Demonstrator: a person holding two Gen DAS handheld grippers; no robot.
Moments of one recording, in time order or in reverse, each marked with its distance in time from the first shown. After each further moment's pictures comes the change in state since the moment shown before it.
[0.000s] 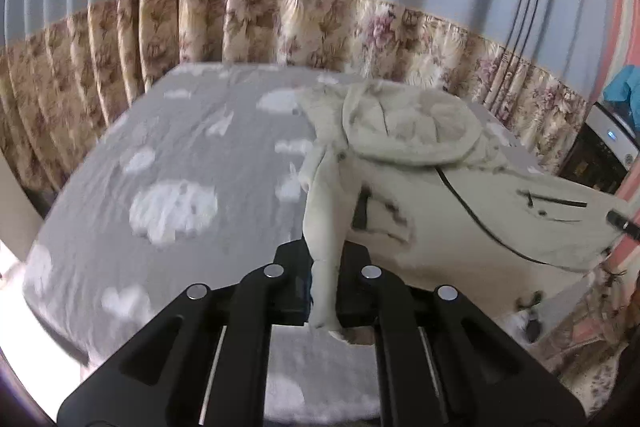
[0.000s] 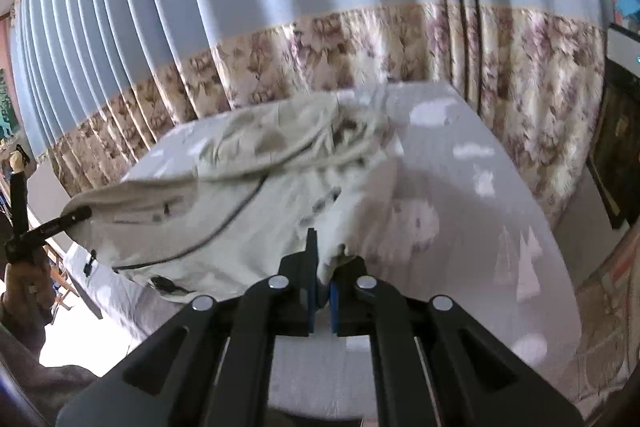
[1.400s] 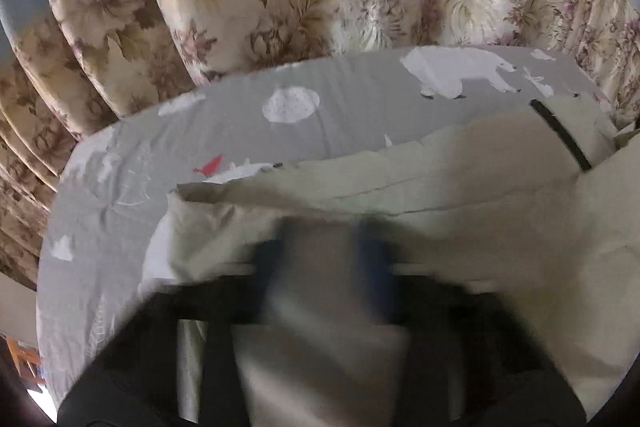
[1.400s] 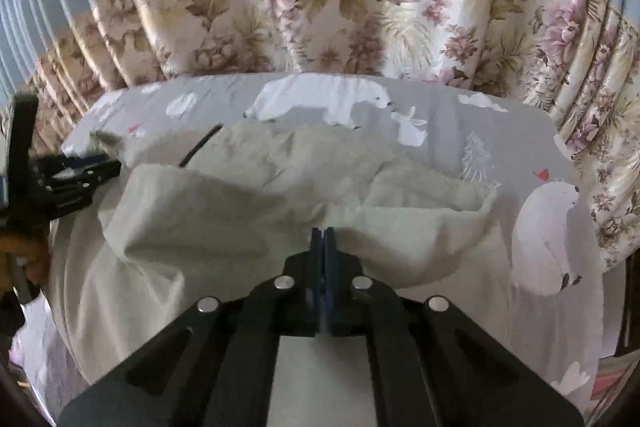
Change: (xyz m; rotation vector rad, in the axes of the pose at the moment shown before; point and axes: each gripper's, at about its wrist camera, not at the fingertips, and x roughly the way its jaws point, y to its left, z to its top) left arm 0.367 -0.072 0.196 0.246 0.268 0.133; right arm 0.345 0.004 0.189 -0.124 0.277 -0.037
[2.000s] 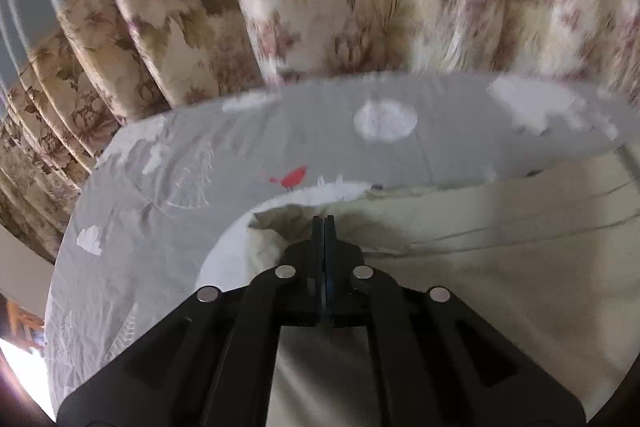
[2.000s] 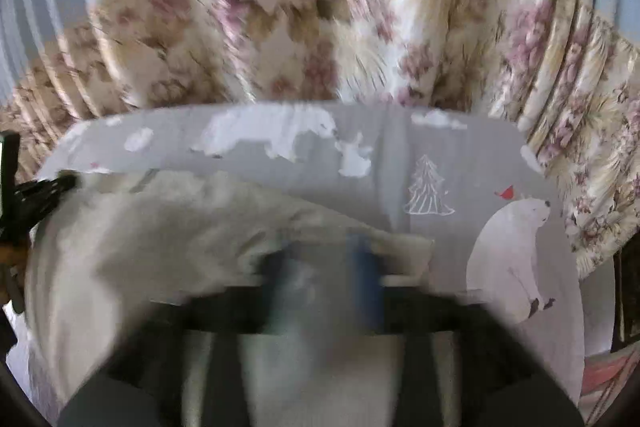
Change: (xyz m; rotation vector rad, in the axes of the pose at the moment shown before) left arm 0.003 0.050 0.002 -0.127 -0.091 0.116; right arm -0.008 -0.030 0.011 0.018 -0.101 -0.084
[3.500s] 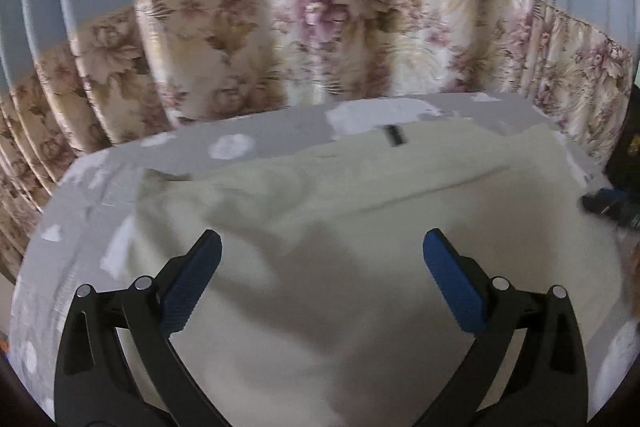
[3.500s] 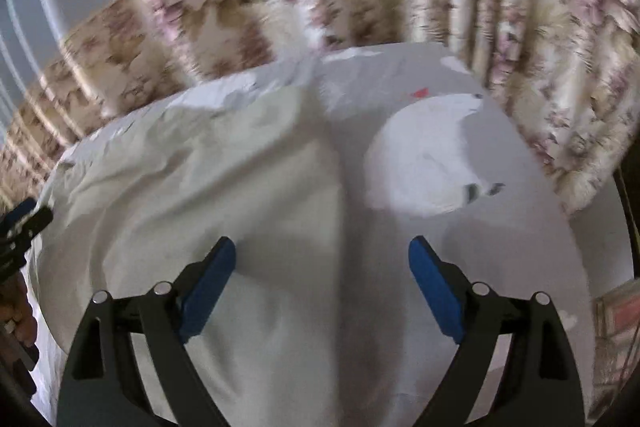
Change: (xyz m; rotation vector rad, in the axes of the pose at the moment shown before) left arm -0.090 -0.136 -0.036 0.058 -0.122 -0.166; right arm -0.011 -0.076 -0.064 0.191 0.076 -0.014
